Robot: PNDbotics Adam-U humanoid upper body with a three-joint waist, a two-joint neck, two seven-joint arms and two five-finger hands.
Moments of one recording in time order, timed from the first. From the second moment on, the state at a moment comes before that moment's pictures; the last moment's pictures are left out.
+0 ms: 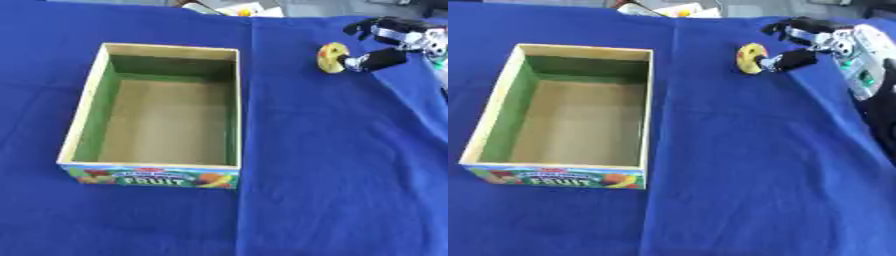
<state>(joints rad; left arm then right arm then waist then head) -0.26 0.22 0.07 -1.98 0.01 -0.31 0.26 -0.97 -0.77 0.18 -0.96 0.73 -0.16 0.50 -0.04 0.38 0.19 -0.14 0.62</state>
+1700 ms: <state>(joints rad) -0.26 0.21 0.06 -1.98 0.00 -0.31 0.25 -0.97 -0.73 0.15 -1.04 0.81 -0.07 0.61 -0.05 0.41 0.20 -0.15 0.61</state>
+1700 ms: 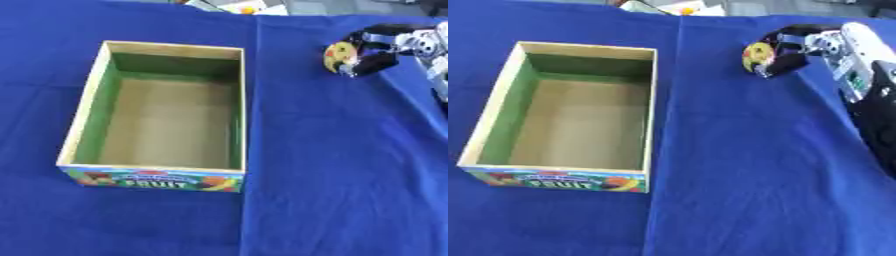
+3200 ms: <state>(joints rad) -0.26 0.21 0.06 -1.98 0.01 -0.30 0.24 -0.99 -0.76 0.15 -1.32 0.68 0.06 0.38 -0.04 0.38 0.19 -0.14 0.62</state>
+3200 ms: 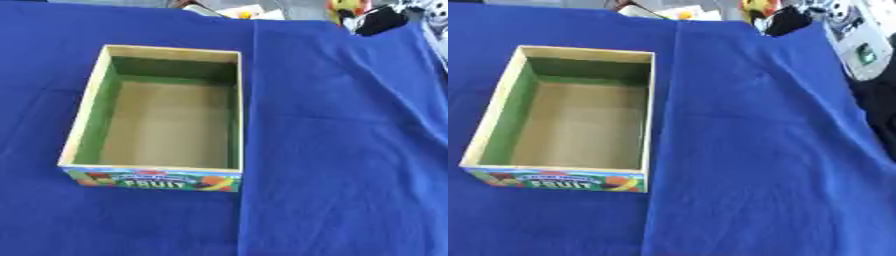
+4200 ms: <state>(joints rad) -0.26 0.21 0.06 -1.98 0.03 -0.30 0.24 -1.03 -0.45 0.23 -1.73 0.77 0.11 0.48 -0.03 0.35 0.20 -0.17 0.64</state>
